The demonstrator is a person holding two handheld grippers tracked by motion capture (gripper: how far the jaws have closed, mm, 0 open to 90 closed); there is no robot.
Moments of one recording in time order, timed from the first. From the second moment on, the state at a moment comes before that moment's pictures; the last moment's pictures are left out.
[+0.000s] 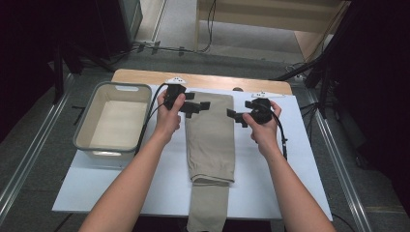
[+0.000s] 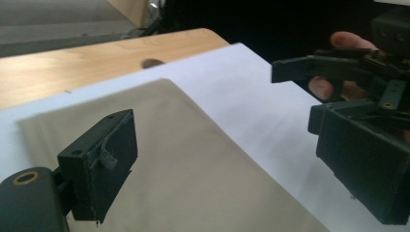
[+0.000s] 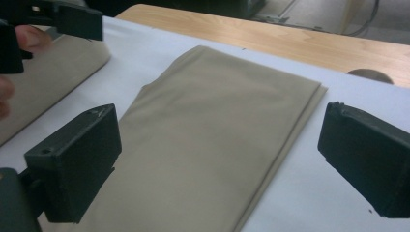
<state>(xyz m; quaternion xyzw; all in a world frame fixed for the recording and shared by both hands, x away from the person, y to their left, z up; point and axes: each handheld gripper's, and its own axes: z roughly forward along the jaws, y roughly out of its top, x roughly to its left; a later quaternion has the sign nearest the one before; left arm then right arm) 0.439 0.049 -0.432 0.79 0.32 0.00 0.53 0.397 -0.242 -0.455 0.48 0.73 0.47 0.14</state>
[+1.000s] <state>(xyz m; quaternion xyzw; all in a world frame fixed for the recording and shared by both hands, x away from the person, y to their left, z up) 0.273 0.080 -0.481 0.83 0.23 -0.02 0.51 0.223 -0.229 -0.486 0.42 0.76 0.48 0.15</state>
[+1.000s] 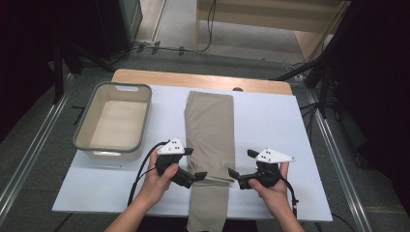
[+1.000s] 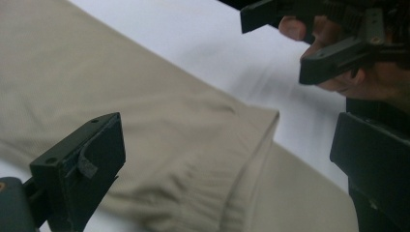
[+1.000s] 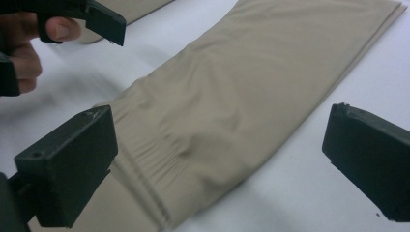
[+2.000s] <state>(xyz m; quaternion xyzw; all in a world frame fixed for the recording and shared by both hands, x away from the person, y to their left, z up) 0.253 0.085 -0.507 0.84 0.29 0.04 0.45 0.195 -0.198 -0.522 0.41 0.81 0.38 0.18</state>
